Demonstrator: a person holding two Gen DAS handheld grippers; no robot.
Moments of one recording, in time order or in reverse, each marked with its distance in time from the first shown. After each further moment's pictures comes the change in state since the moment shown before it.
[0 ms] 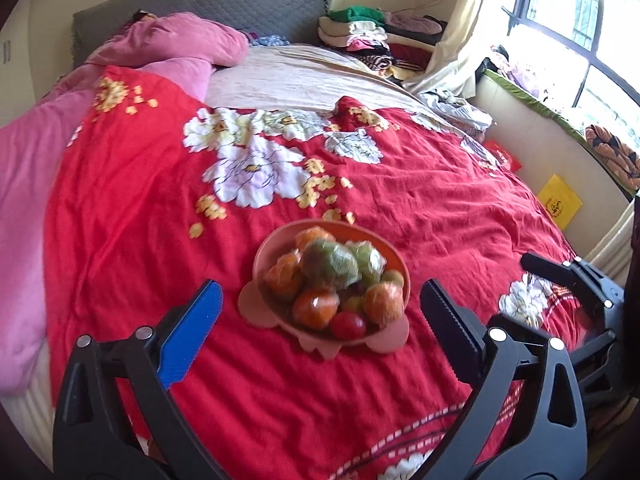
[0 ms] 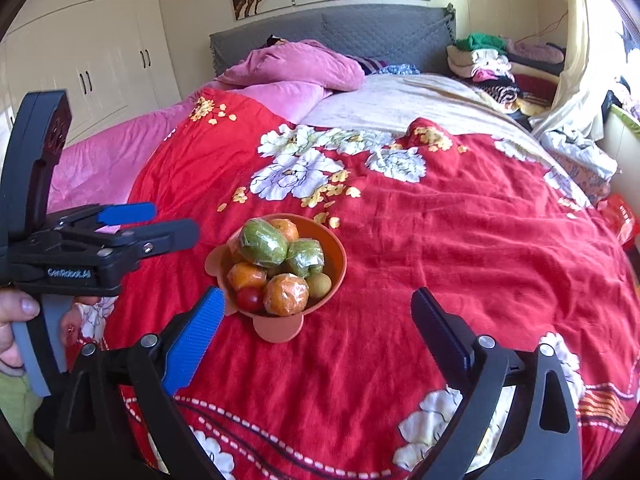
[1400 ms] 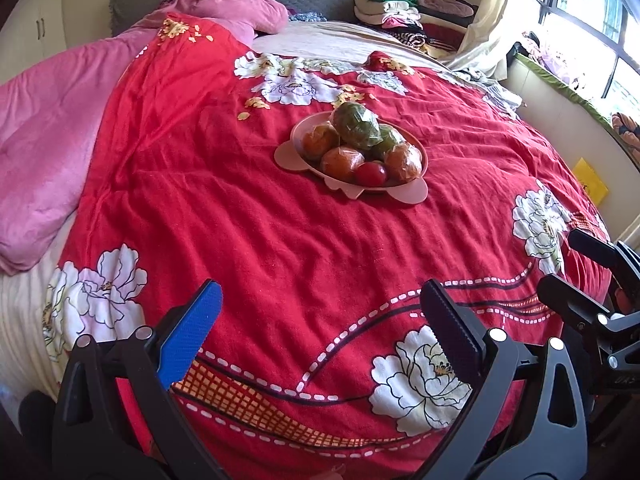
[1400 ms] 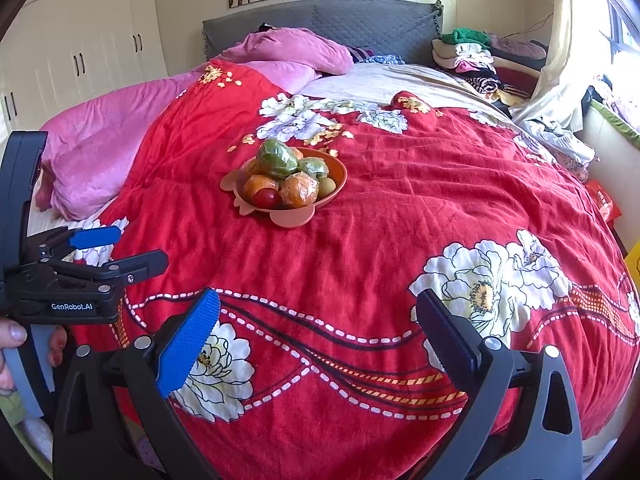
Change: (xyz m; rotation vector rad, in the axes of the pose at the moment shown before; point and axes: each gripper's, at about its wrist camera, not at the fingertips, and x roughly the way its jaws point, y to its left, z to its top) left arm -0.034 -0.009 -0.116 -0.055 0.063 0.125; right arm -0.043 0.029 -0.091 -0.004 0.043 -0.058
